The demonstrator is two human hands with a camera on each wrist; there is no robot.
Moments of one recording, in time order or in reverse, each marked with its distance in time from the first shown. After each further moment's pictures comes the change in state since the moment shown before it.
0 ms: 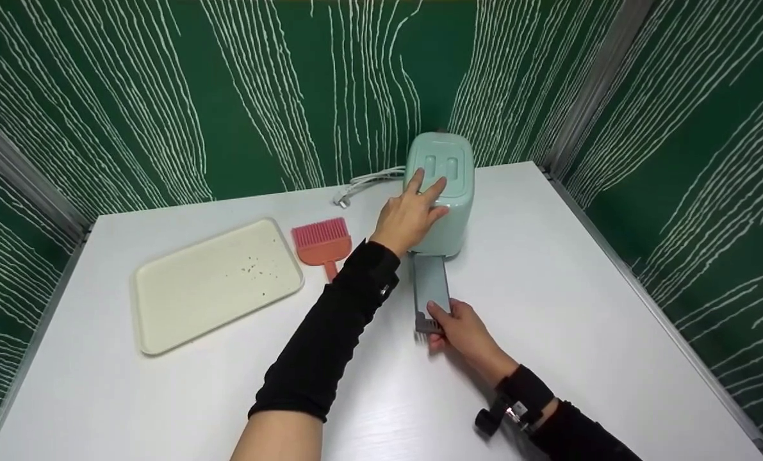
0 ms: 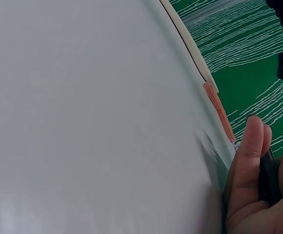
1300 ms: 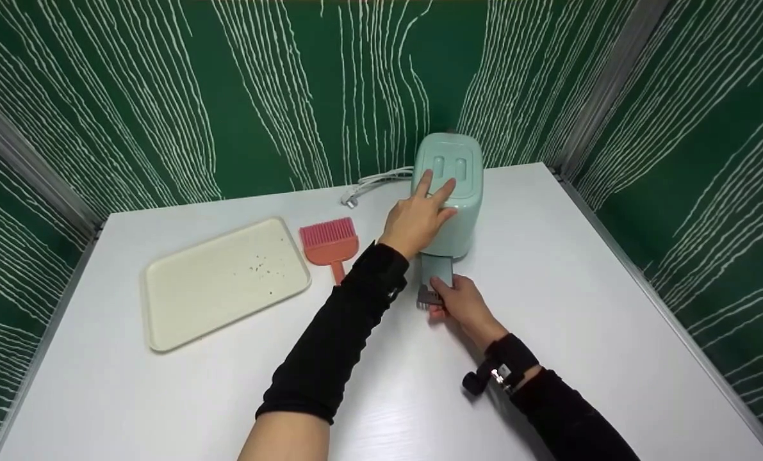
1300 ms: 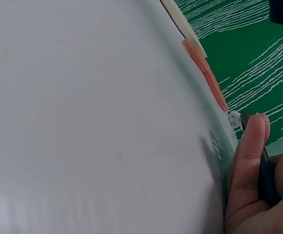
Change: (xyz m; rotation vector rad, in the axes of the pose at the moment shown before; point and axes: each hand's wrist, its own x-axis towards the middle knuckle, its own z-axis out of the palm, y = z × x) left_hand -0.001 0.001 0.001 0.088 -0.009 0.013; right_hand 0.052 -0.016 -0.003 0.007 0.070 0.009
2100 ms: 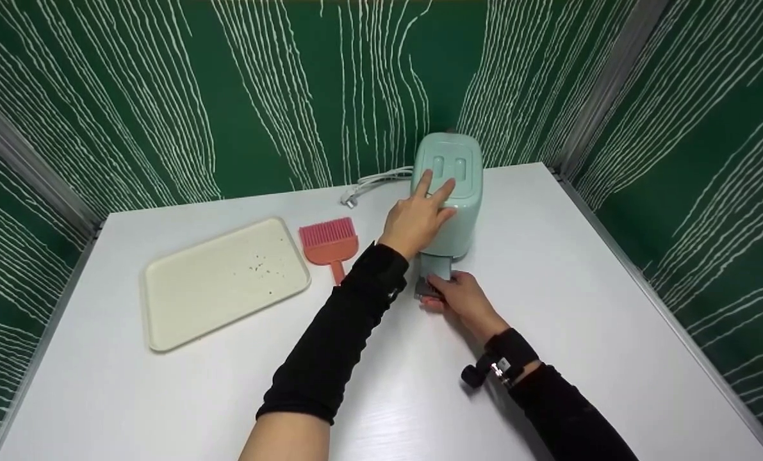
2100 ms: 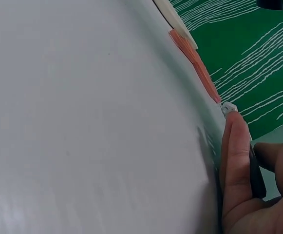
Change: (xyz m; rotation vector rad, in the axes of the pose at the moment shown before) left_hand 0.001 0.000 0.001 -0.011 -0.011 -0.014; right_hand 0.007 -0.005 -0.003 0.122 -0.059 0.009
